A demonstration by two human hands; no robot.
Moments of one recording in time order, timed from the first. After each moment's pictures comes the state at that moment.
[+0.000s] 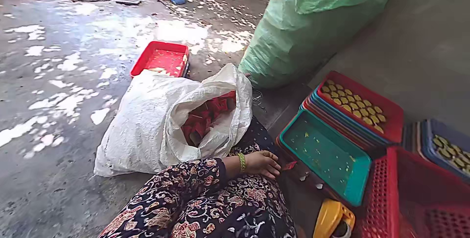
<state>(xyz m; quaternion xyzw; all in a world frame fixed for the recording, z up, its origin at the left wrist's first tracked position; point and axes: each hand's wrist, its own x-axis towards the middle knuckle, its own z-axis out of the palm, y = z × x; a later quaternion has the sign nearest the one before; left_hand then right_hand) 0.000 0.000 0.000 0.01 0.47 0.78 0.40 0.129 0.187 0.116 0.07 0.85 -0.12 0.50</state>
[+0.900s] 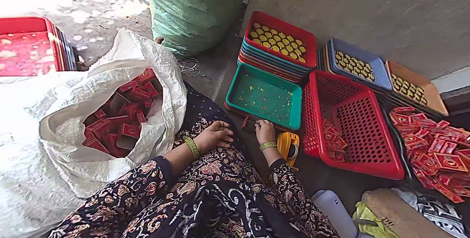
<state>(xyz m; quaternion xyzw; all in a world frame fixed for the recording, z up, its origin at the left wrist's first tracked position) 0.001 0.012 -0.001 0.04 0.55 0.73 0.40 0.011 0.289 -0.052 0.15 0.98 -0.13 -0.02</state>
